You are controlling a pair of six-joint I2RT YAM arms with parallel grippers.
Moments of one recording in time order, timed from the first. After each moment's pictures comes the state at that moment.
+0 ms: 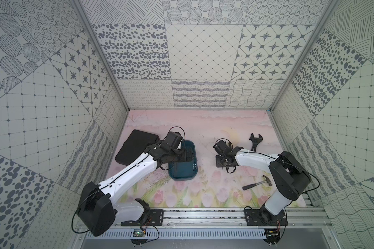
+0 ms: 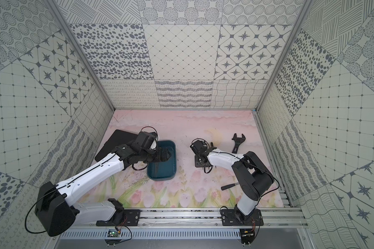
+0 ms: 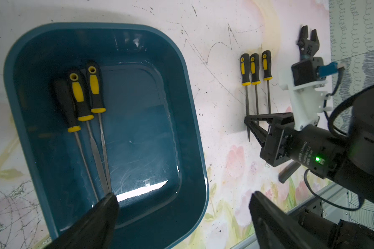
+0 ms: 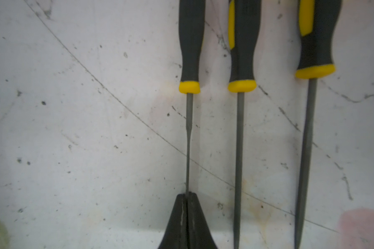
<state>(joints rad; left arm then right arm) -0.57 1.29 1.01 -0.66 0.11 -0.60 0.67 1.68 0.92 -0.48 0.23 0.59</state>
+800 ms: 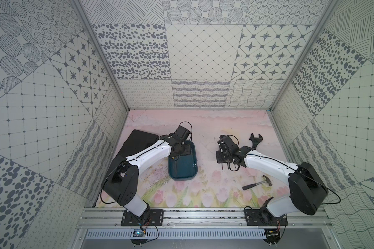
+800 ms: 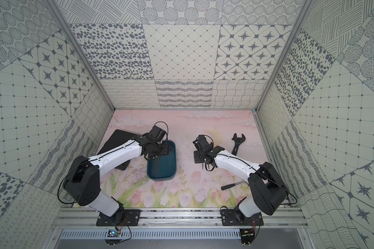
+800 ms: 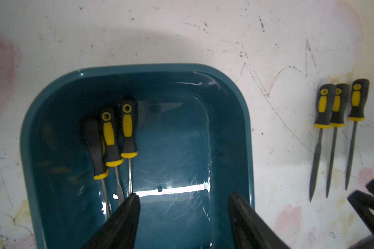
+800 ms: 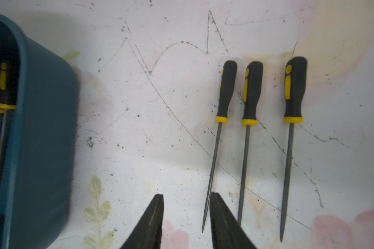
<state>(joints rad) -0.53 1.63 1.17 -0.65 -0.06 -0.59 0.67 1.47 0.92 -0.45 0.15 0.46</state>
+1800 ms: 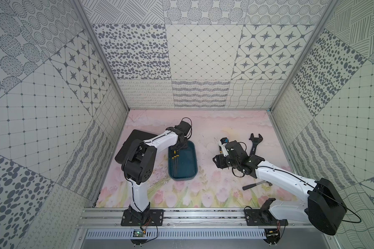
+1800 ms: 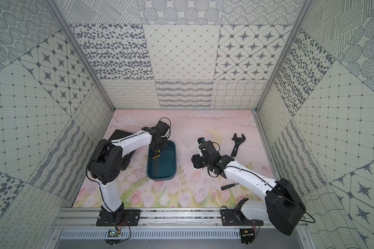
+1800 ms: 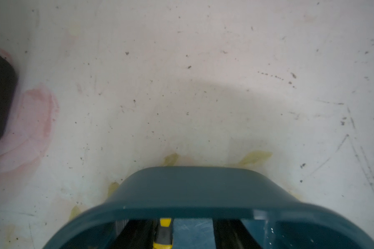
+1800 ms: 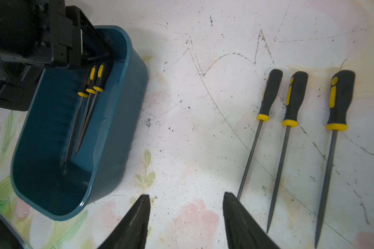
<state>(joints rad) -0.44 1.93 1.37 -0.69 -0.20 -0.57 0.70 1.27 0.75 -0.30 0.00 0.42</state>
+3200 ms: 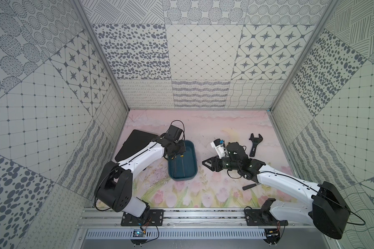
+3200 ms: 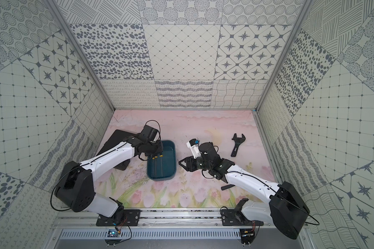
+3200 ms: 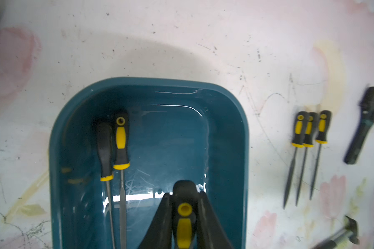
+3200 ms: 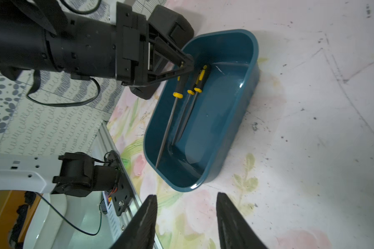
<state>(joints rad) -0.45 1.50 1.07 -0.57 0.04 -0.68 0.76 1.21 0.69 -0.02 -0.40 0.55</state>
